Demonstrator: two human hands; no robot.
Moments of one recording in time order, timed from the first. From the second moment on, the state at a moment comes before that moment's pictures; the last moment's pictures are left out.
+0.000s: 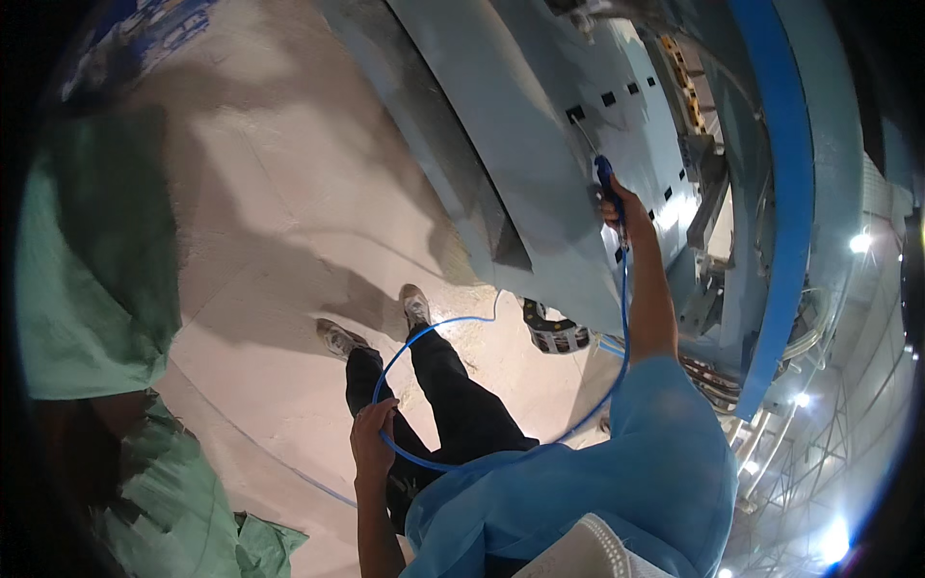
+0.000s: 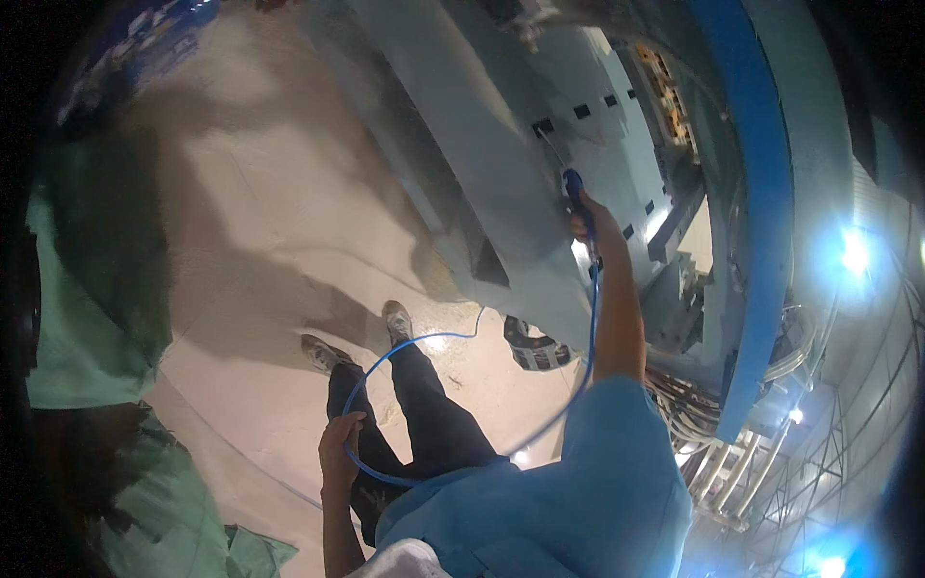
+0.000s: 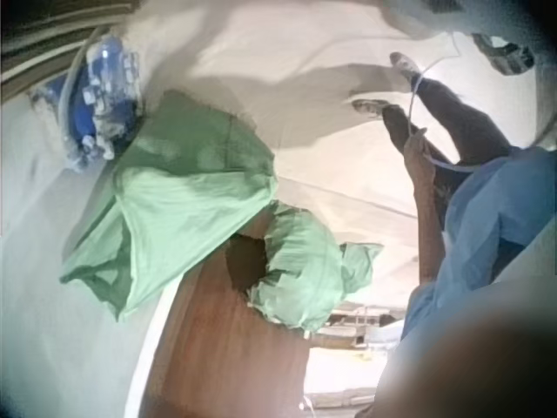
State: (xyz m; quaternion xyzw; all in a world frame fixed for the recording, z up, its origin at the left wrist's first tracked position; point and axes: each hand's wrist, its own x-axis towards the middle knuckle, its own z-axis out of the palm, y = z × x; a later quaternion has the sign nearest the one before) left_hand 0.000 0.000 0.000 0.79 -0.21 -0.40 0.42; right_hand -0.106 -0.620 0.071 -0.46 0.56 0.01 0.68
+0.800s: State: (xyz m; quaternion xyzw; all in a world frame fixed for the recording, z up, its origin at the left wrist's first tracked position) left_hand 0.138 -0.101 -0.007 0.80 -0.19 -0.39 0.42; right_hand 0.057 -0.876 -0.015 -0.37 0.49 -0.30 0.73
